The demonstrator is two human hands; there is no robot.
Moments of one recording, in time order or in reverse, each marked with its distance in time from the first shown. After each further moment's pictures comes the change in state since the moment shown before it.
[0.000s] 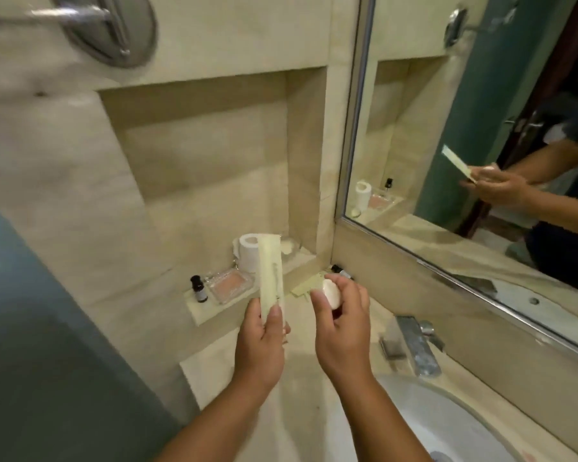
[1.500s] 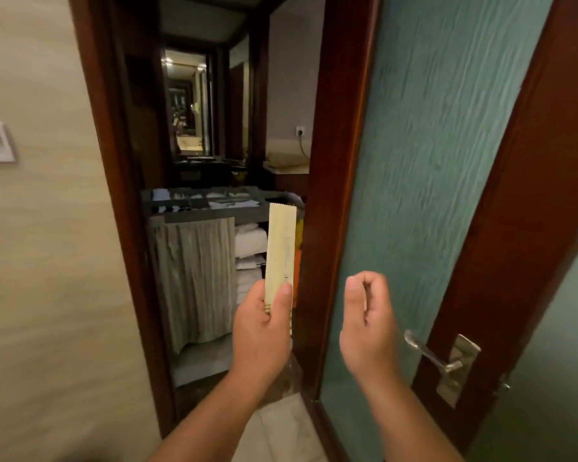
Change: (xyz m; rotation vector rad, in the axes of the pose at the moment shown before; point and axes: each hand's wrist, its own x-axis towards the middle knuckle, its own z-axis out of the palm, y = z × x) left_hand -0.700 0.082 -0.761 0.515 1.875 0.062; right_hand -0.833 -0.492 0.357 0.914 -1.455 -0.605
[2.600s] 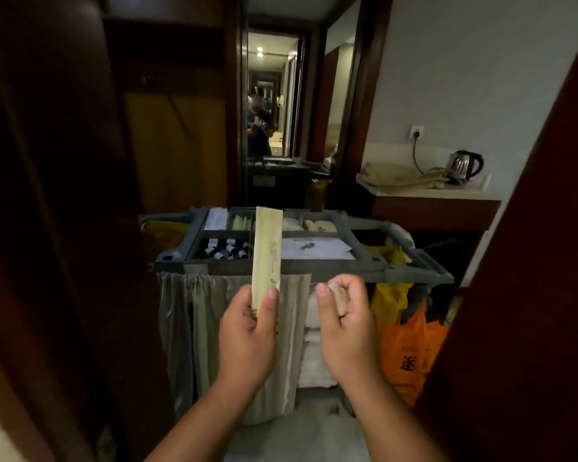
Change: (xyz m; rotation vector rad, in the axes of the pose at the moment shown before) left_hand 0.548 -0.335 -0.006 0.109 0.270 -0.061; right_hand 0.361 0.266 0.525 0.174 -0.323 0.000
